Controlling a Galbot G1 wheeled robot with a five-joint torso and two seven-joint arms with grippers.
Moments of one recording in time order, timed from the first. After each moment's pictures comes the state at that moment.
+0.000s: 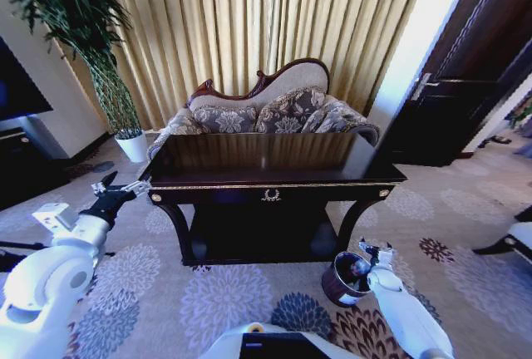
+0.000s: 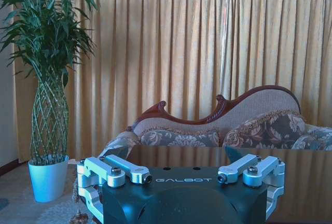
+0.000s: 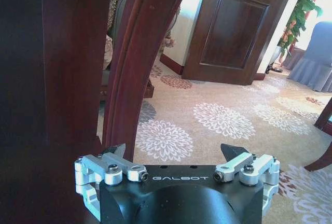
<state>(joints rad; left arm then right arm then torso) 1.49 -0.95 -0.98 -2.34 -0.84 0.45 -0.18 -1.08 1.08 0.49 0.94 0.42 0.12 0.26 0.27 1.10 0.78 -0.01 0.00</state>
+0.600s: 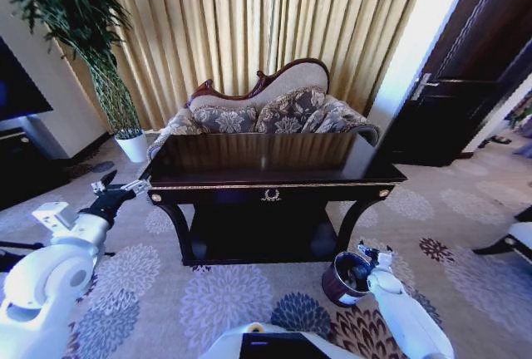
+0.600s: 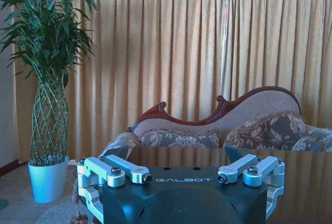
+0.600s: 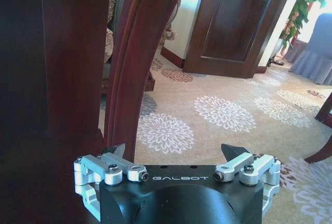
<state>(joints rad) 1.49 -0.94 -0.98 -2.33 -0.84 0.45 -0.19 -1.09 1.08 0.50 0.97 0.43 0.09 0.26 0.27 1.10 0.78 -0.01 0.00</state>
